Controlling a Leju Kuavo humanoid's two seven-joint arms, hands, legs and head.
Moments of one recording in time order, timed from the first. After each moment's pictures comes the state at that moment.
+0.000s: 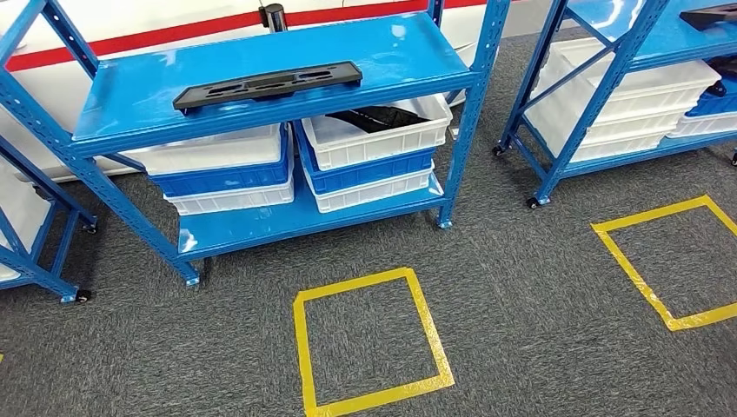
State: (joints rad) left arm -0.07 -0.19 1.15 -0.21 -1.49 0.14 0.19; right arm -0.07 0.22 -1.23 -0.22 0.96 -0.42 -0.25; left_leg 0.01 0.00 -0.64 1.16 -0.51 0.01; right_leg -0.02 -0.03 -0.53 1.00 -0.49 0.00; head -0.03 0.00
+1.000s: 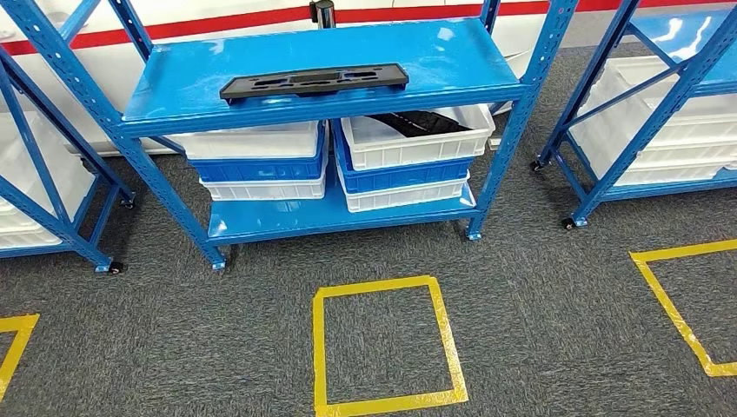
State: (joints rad) left arm -0.07 -0.20 1.15 -0.21 -1.49 0.13 0.19; right arm -0.07 0.22 -1.22 -0.22 0.98 -0.42 -0.25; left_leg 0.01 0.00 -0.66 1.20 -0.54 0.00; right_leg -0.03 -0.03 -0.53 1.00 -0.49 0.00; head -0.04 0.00
